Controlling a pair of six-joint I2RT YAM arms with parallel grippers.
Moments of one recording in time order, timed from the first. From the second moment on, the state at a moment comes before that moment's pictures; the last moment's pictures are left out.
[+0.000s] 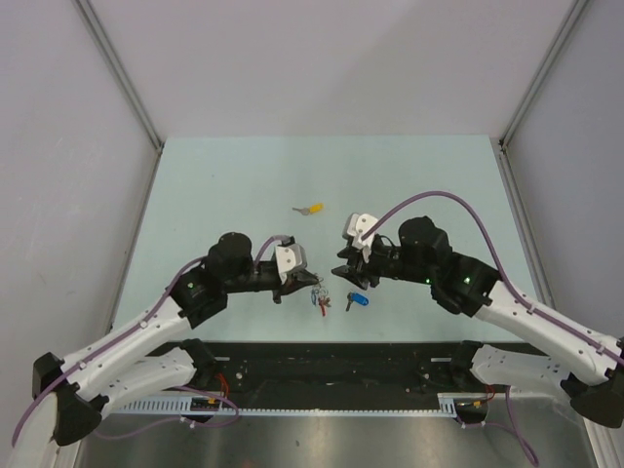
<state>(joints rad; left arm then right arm) -0.80 0.87 0.71 -0.20 0.54 0.25 0.94 1.00 0.98 -0.31 -0.29 -0.21</state>
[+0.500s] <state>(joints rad) -0.79 0.77 0.60 0.05 0.51 0.11 0.97 0.94 0.85 -0.20 -0.07 -0.04</state>
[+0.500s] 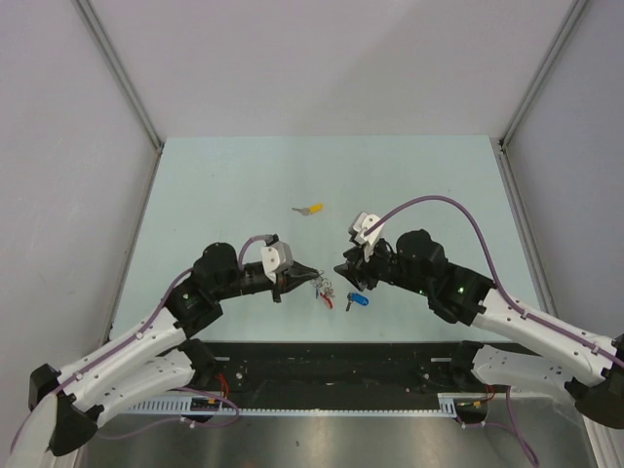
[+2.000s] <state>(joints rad) -0.72 0.48 0.51 -0.01 0.36 0.00 0.68 1.34 0.91 -0.50 -0.13 0.54</state>
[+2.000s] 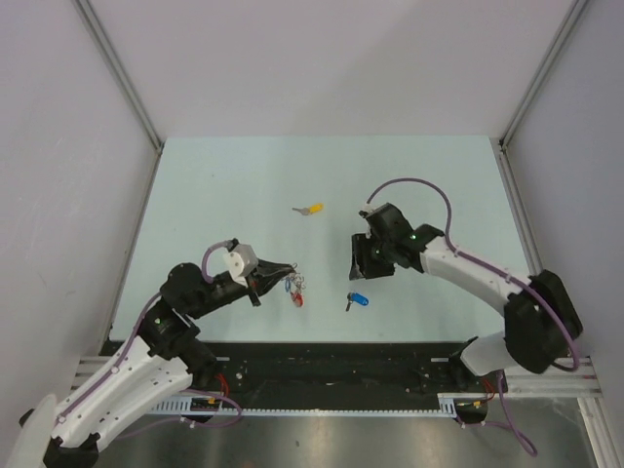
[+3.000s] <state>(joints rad) -0.71 0.46 0.53 -0.18 0.29 0.11 0.60 1.96 1.34 -0.89 -0.37 0.21</state>
